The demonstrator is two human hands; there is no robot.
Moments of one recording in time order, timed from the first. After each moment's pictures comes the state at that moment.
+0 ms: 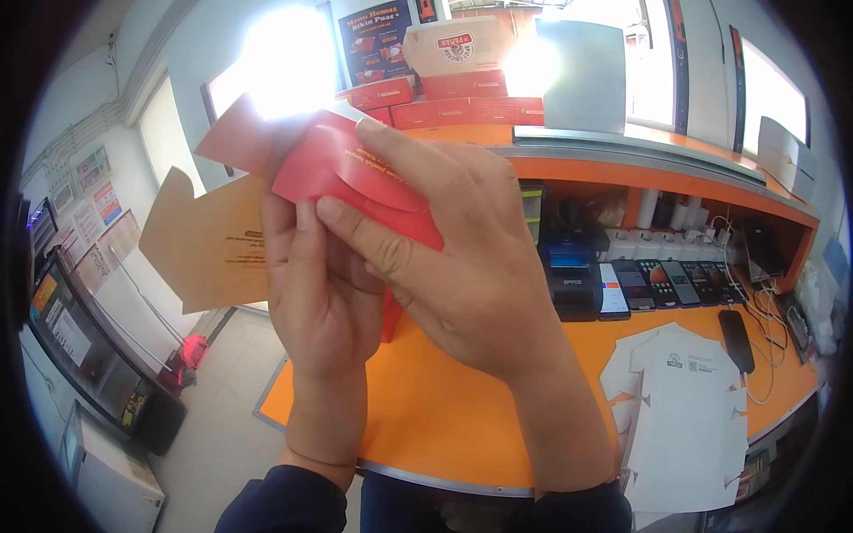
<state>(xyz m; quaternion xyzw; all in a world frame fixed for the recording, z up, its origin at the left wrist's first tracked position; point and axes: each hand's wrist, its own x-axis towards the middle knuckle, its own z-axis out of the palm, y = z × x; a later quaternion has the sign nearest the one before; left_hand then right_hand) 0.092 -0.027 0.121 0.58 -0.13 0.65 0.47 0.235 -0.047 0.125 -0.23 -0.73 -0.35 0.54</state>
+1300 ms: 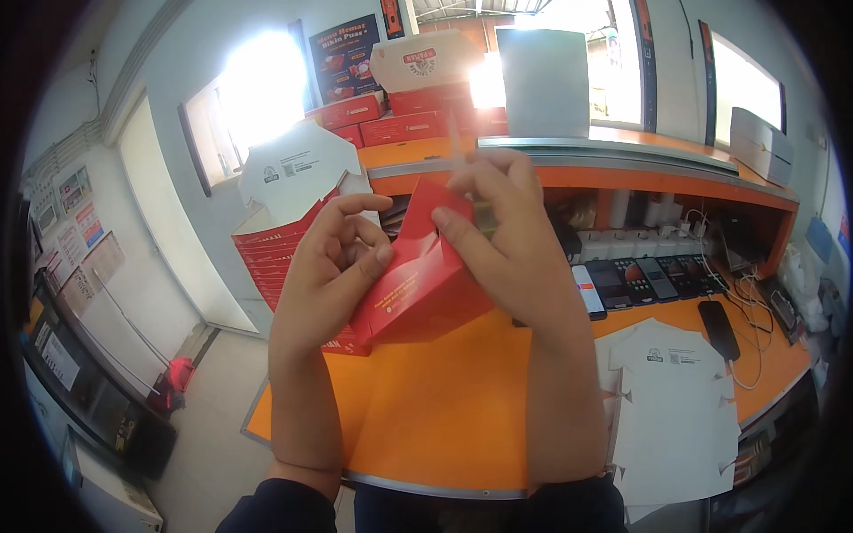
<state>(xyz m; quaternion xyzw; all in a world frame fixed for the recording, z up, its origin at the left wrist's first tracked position) 0.077 0.004 0.121 0.78 0.20 0.48 0.34 0.296 -0.039 0.117 -0.38 -0.70 0.01 0.60</state>
